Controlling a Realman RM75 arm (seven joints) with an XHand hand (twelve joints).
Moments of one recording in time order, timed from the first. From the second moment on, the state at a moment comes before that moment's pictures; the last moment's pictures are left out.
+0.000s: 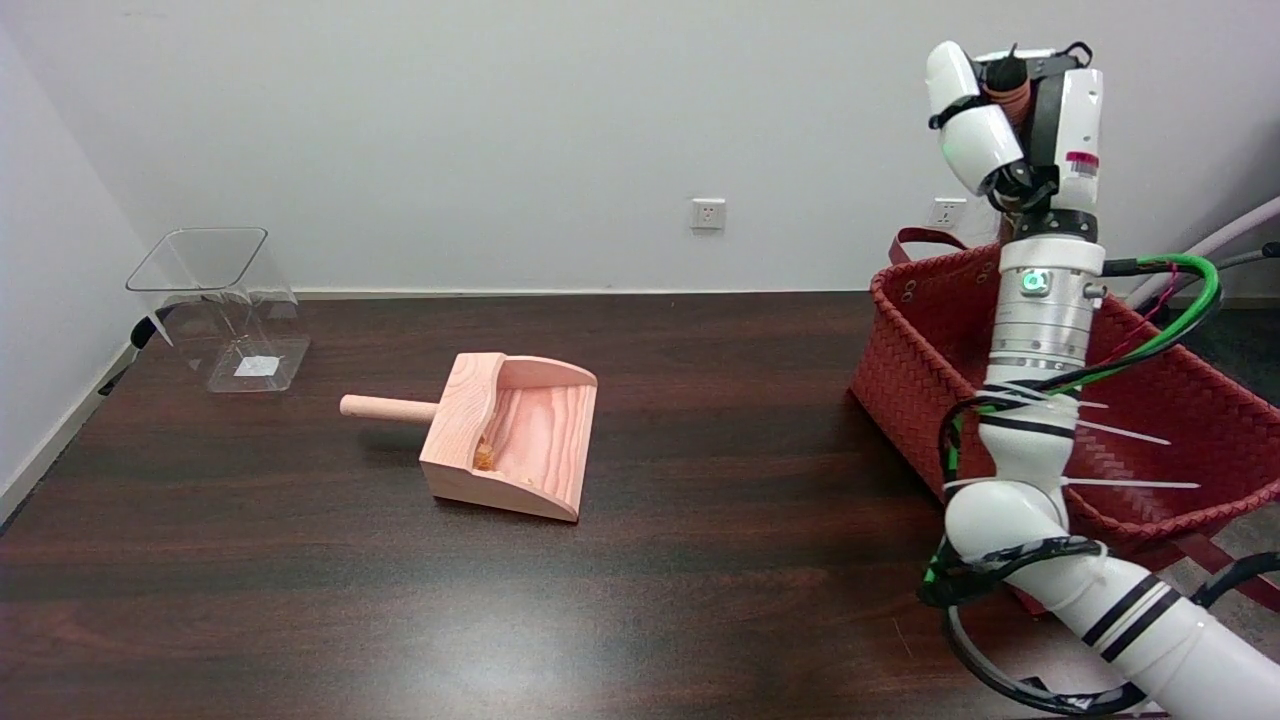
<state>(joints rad) 0.04 -1.07 -1.78 1.57 1.08 1.08 0.24</state>
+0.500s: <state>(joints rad) -0.01 -1.04 -1.73 1.44 1.11 1.05 0.38</state>
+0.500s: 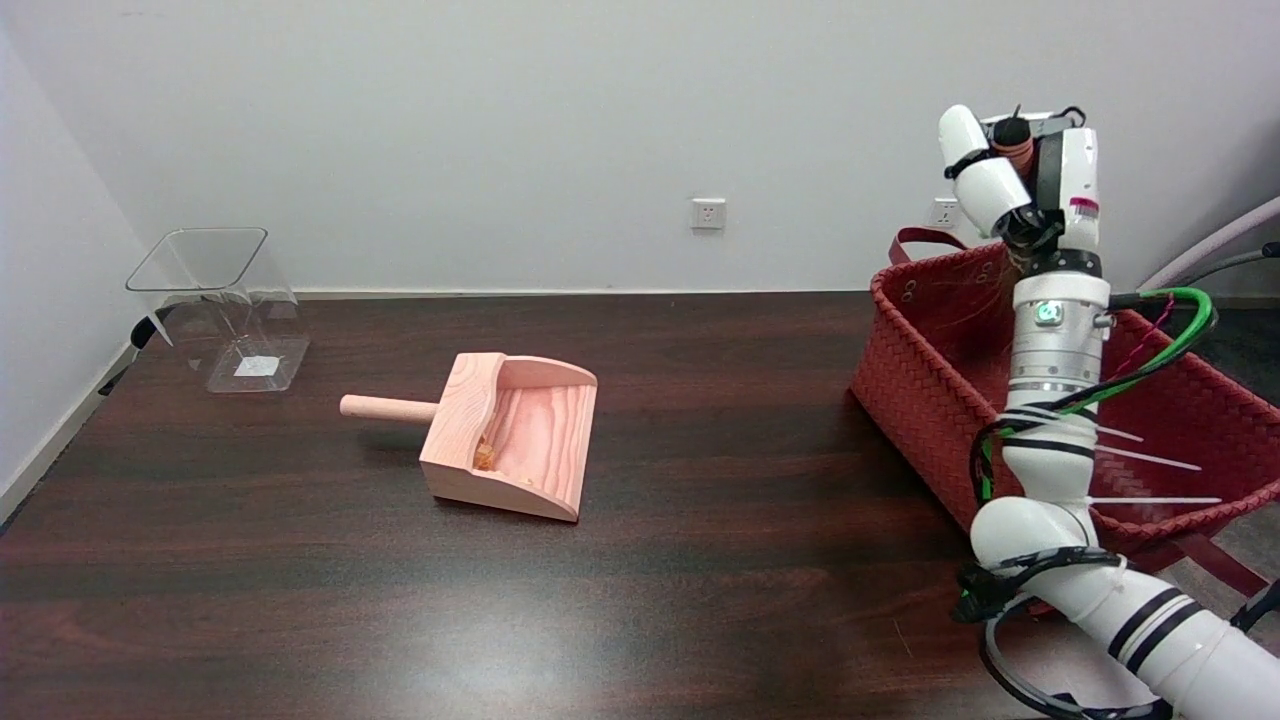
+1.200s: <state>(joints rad) -0.03 -1.04 -1.83 1.37 1.18 1.07 0.45</state>
